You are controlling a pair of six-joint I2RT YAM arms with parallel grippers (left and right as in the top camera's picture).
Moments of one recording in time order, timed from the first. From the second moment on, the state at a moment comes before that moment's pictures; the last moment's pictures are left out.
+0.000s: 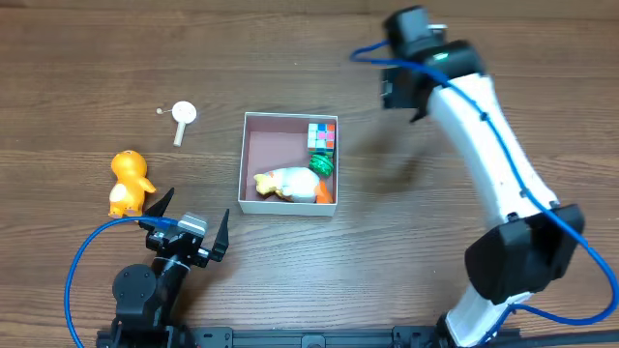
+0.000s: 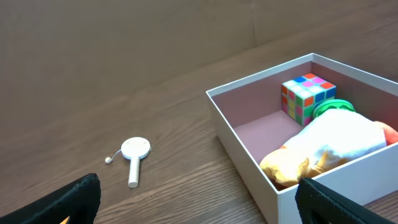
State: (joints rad) left arm -0.02 0.01 0.08 -0.24 0.24 0.27; right arm 0.25 1.89 1.83 -1.17 0.41 0.31
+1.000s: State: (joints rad) left arm -0.02 0.01 0.07 -0.05 0.06 0.37; right arm -0.10 1.89 1.69 -0.95 0.01 0.33
